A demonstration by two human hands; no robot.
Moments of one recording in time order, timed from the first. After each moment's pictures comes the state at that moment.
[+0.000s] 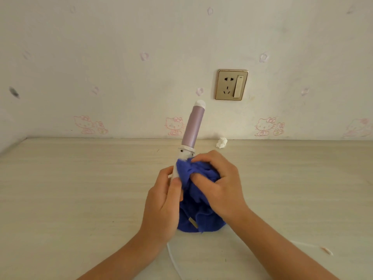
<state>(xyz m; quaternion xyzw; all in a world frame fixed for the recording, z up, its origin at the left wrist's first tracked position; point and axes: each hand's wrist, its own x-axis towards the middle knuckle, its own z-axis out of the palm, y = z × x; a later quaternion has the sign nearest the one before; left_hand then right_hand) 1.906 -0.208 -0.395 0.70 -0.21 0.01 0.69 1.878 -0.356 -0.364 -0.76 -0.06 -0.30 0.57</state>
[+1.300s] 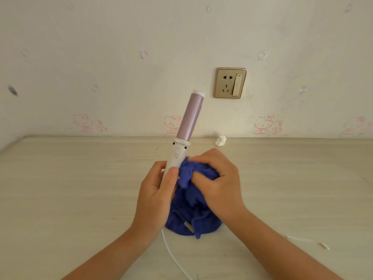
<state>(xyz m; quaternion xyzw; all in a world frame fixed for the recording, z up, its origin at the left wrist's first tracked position) 1.909 -0.198 -0.381 0.68 -0.21 0.03 0.70 1.874 -0.348 -0.363 -0.76 -0.06 -0.33 0.56</state>
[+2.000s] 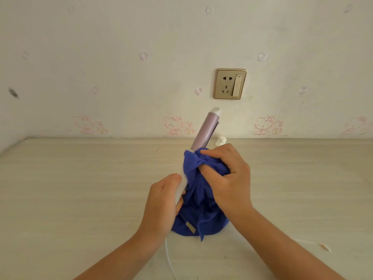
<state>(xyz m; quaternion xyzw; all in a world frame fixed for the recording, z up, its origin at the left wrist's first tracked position) 1.902 -0.209 -0.379 0.67 -0.13 -0.09 0.72 1.876 -0.362 -0.358 -0.74 -0.02 -0.40 0.54</state>
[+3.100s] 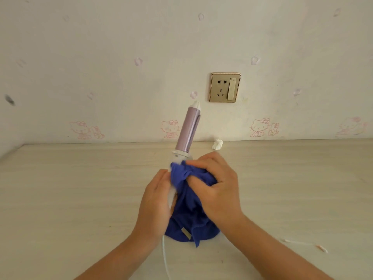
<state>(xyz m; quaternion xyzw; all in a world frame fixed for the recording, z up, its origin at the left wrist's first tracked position) 1.911 -0.210 -0.381 0.66 -0.17 -0.04 0.73 1.871 -0.348 -0.361 -0.75 -0.05 -0.36 0.55</state>
